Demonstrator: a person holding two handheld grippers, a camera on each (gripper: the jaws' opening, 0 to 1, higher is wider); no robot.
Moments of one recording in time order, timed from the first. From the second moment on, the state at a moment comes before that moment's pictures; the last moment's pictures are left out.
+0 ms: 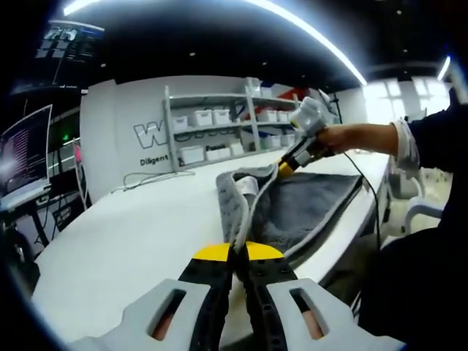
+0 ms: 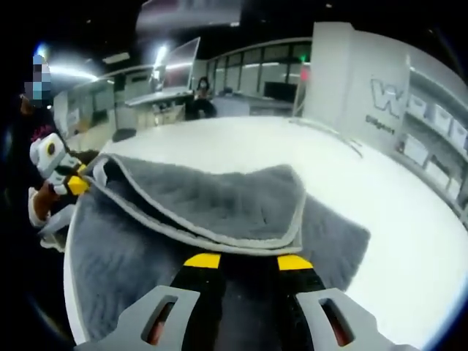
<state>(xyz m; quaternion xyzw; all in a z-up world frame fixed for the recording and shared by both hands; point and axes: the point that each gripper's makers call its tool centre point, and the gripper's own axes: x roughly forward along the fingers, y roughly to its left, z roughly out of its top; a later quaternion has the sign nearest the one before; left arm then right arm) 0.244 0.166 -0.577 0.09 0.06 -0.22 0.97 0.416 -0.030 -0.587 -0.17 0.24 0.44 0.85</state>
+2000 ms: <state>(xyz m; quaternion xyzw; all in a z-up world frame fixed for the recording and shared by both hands) 0.244 0.193 -0.589 0.08 0.08 -0.19 0.97 0.424 0.010 -0.591 -0.17 0.24 0.45 0.84</state>
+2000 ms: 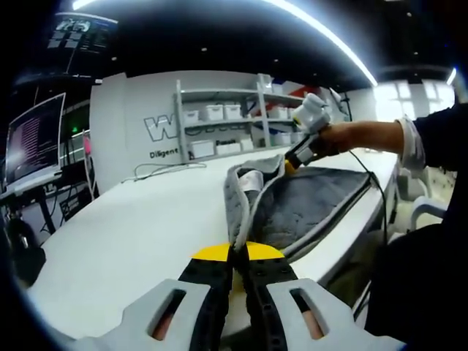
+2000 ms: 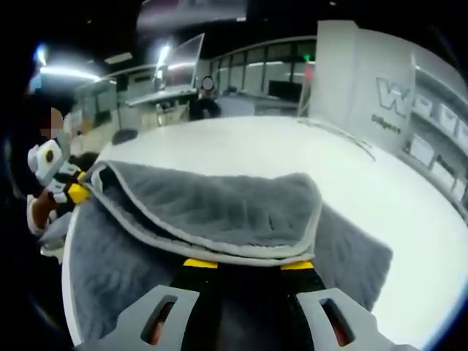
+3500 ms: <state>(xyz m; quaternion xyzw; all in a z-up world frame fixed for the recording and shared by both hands) 0.237 0.197 -0.591 0.07 0.08 -0.19 0.98 0.435 0.040 -0.593 -0.14 0.24 0.45 0.85</state>
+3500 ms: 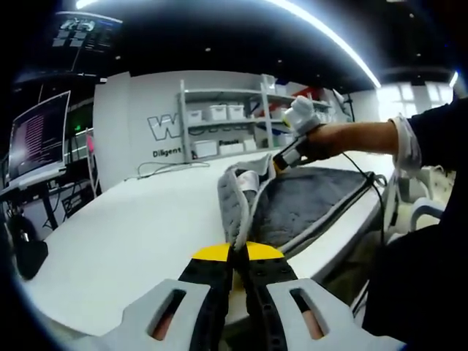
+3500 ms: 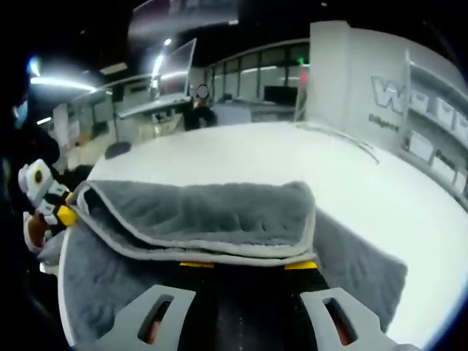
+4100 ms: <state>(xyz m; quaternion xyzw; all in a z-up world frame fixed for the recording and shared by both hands) 0.237 0.201 -0.591 0.07 0.08 -0.18 0.98 0.433 0.049 -0.592 -0.12 0.24 0.45 0.85</state>
